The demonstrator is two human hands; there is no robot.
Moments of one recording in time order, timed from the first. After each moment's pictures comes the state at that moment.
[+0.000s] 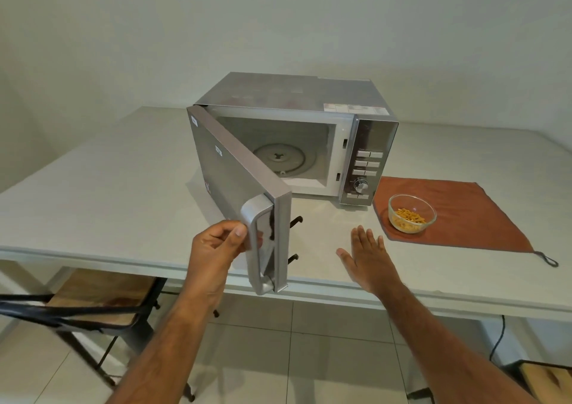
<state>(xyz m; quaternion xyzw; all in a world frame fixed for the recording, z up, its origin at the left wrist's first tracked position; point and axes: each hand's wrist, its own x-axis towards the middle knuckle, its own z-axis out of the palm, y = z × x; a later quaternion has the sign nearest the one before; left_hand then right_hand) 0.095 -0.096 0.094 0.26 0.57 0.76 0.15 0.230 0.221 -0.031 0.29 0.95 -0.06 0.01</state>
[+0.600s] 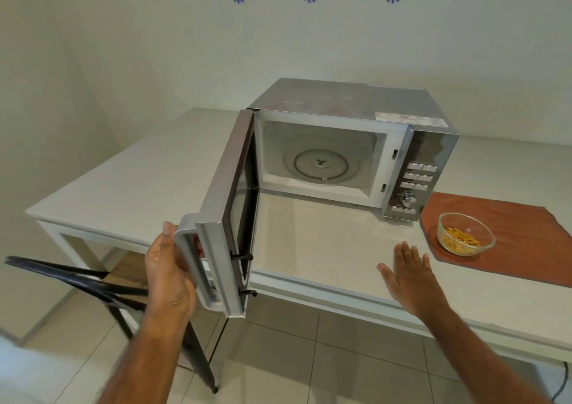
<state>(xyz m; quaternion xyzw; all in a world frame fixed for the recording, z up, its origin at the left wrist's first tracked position) 0.071 -0.194 0.103 0.10 0.53 0.84 0.02 0.230 0.224 -0.033 0.29 0.96 -0.04 0.00</state>
